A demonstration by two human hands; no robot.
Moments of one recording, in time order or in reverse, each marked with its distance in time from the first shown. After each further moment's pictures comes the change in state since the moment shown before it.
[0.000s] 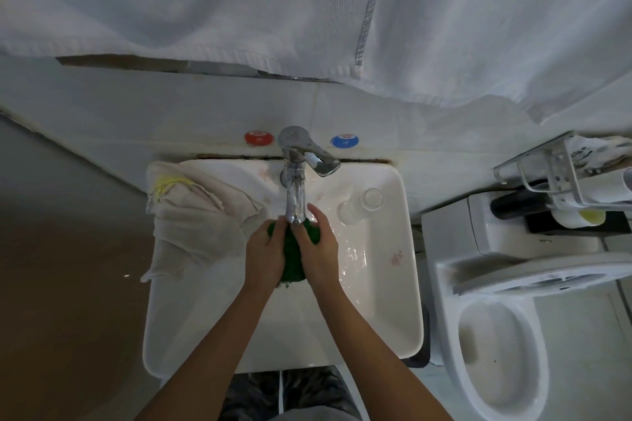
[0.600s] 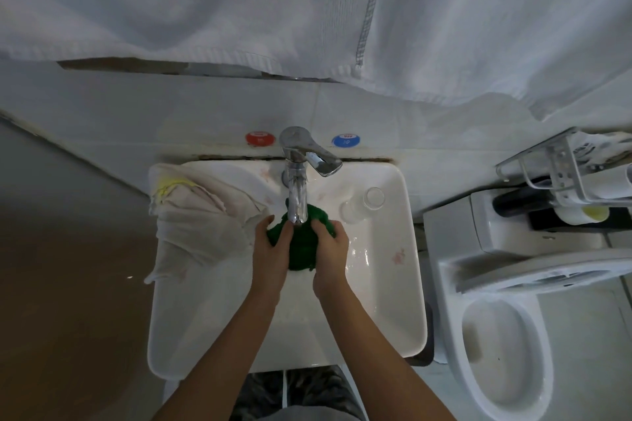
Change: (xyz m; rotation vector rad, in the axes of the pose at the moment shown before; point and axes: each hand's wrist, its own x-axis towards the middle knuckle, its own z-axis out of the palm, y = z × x) left_hand -0.012 0.010 0.001 -0.271 -0.017 -0.193; right_hand 0.006 0.000 -0.002 0.479 0.136 0.312
